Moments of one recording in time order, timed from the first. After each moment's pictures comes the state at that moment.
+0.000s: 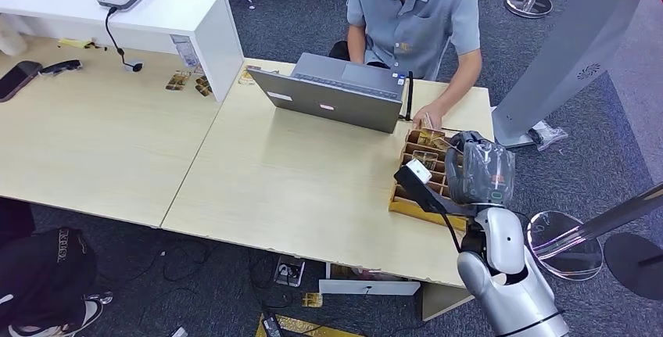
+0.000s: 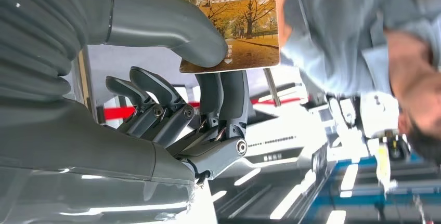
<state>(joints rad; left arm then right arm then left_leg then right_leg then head) 0.15 0.50 -0.75 -1.13 1.57 0.18 0.32 -0.36 -0.21 0.55 -1.41 1.23 -0.34 0.24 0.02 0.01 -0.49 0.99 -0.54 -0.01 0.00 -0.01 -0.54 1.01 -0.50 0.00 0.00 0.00</state>
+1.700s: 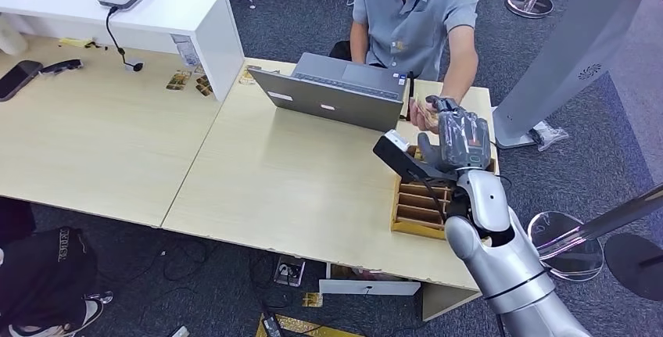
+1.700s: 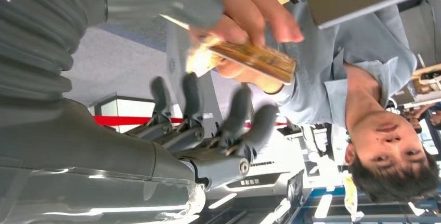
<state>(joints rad) 0.12 0.54 -0.82 -1.11 1.57 0.13 0.32 -0.54 -0.16 0.65 -1.30 1.11 -0.19 0.24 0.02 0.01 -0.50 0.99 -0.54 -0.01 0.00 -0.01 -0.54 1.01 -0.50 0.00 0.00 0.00</state>
